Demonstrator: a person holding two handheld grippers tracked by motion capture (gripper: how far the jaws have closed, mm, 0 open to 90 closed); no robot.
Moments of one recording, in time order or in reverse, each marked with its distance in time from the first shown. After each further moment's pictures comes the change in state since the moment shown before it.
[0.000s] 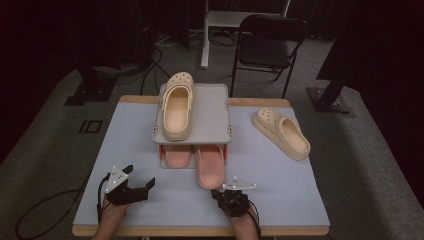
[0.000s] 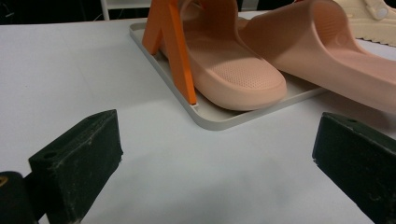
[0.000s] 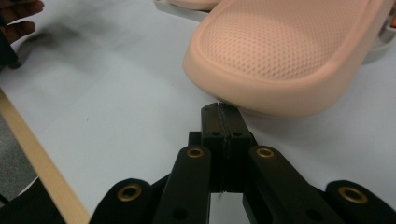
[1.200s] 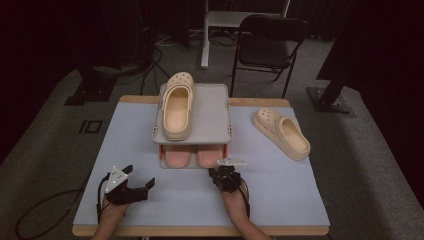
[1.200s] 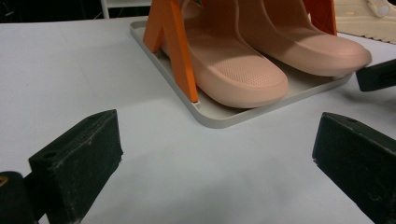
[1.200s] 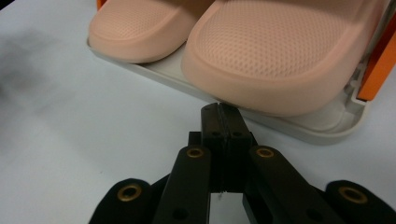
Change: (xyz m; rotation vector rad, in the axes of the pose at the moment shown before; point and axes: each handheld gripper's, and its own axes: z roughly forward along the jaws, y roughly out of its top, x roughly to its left) left arm 0.001 -0.001 0.000 0.009 0.000 0.001; right arm -0.032 0.043 0.049 0.000 -0.088 0.065
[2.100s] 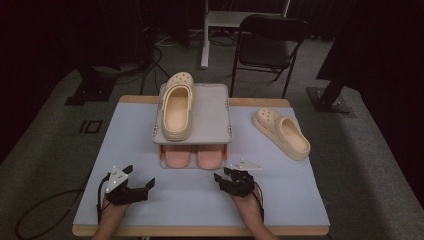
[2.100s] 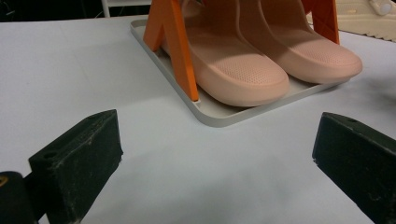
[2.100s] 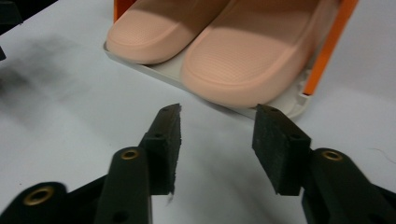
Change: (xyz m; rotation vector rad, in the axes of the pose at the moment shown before) left arm -0.001 0.000 0.000 0.002 0.005 0.001; right arm -0.014 -0.009 -0.044 -0.070 0.020 -0.046
